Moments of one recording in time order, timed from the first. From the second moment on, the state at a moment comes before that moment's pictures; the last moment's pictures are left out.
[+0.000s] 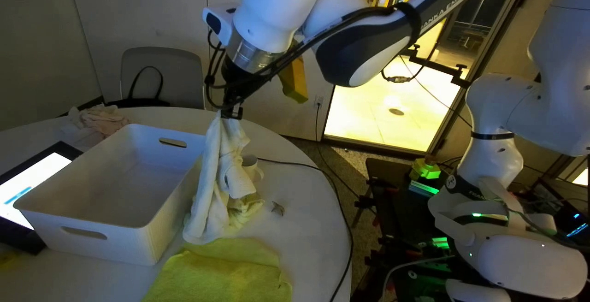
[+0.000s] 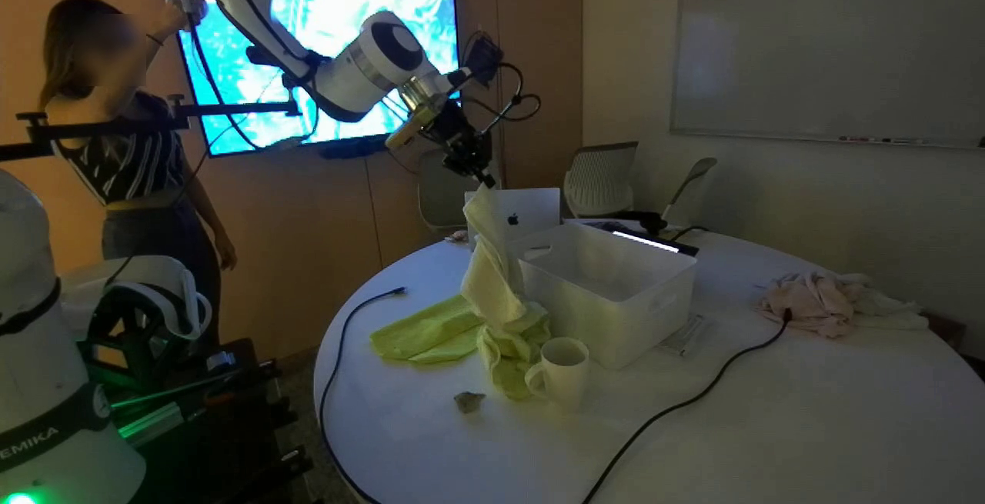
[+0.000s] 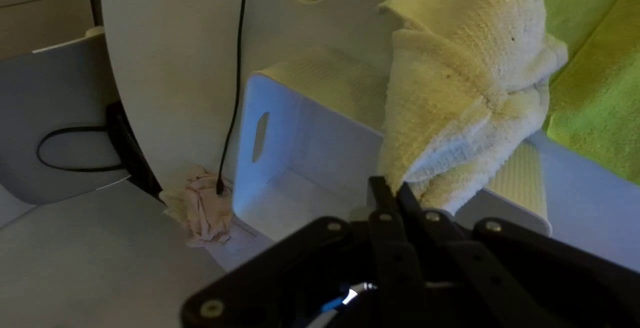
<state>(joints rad) 0.50 0.14 -0.23 -2.08 -0.71 2.44 0.38</state>
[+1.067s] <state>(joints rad) 0.29 0.14 0.12 -1.76 -0.52 1.84 0.19</state>
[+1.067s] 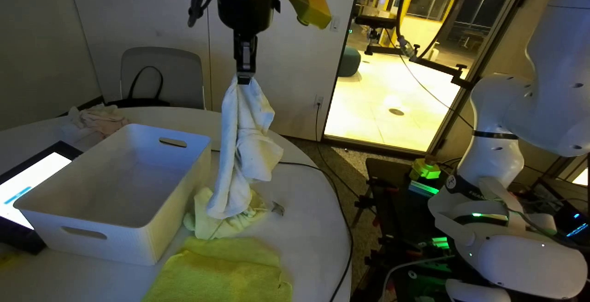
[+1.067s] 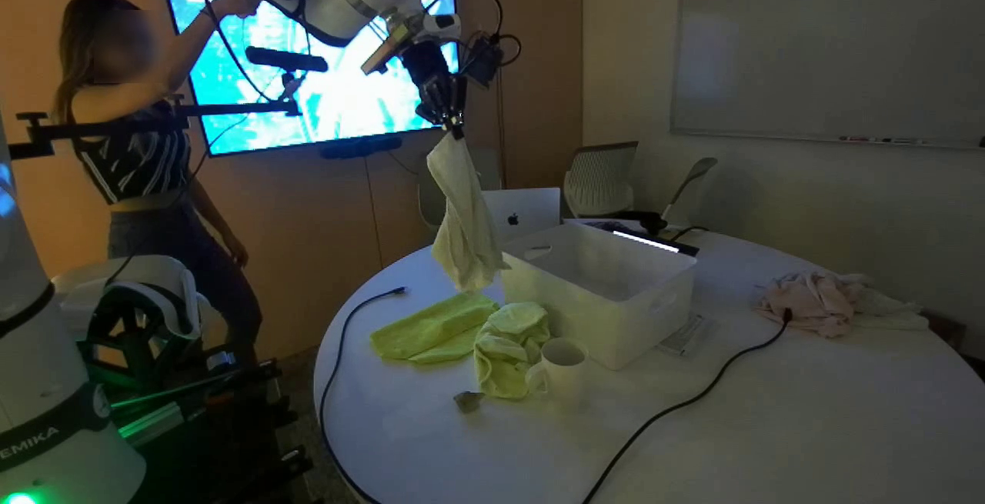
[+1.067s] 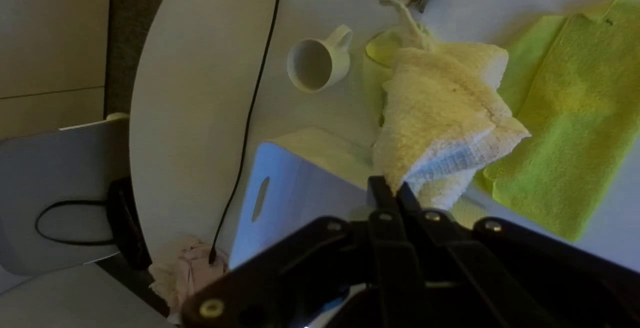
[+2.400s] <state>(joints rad) 0.28 0.56 0.11 -1.19 -0.41 1.91 0.10</state>
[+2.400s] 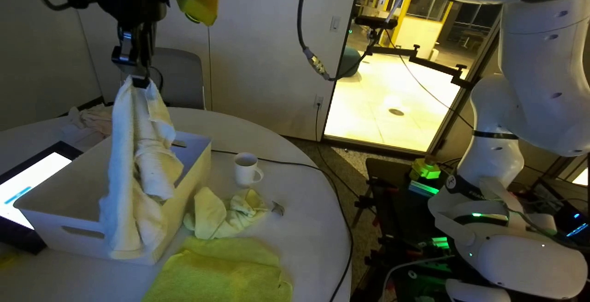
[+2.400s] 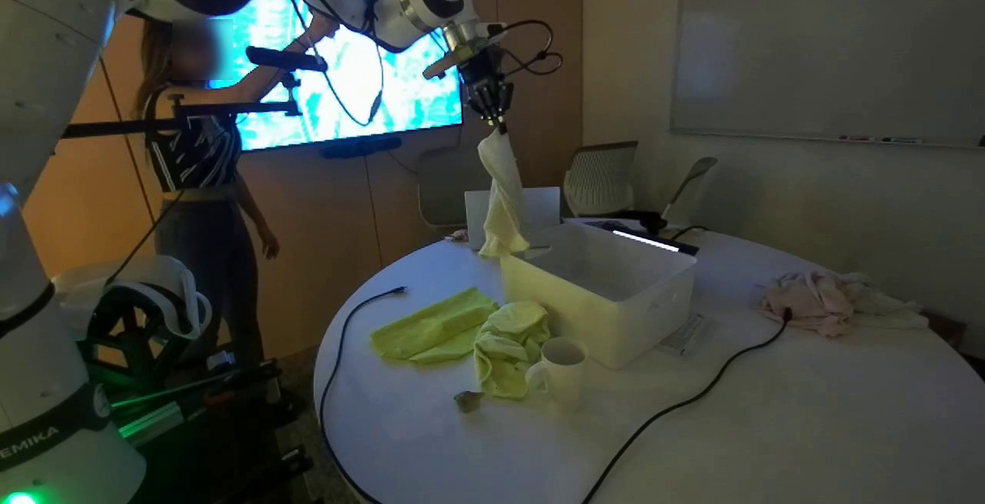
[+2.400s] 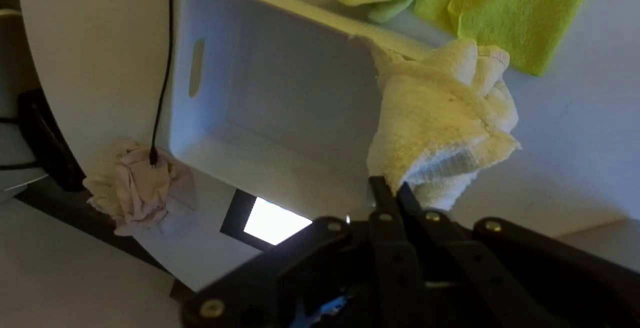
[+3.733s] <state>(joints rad) 0.43 0.80 -0.09 -0.80 -0.50 1.69 0.67</state>
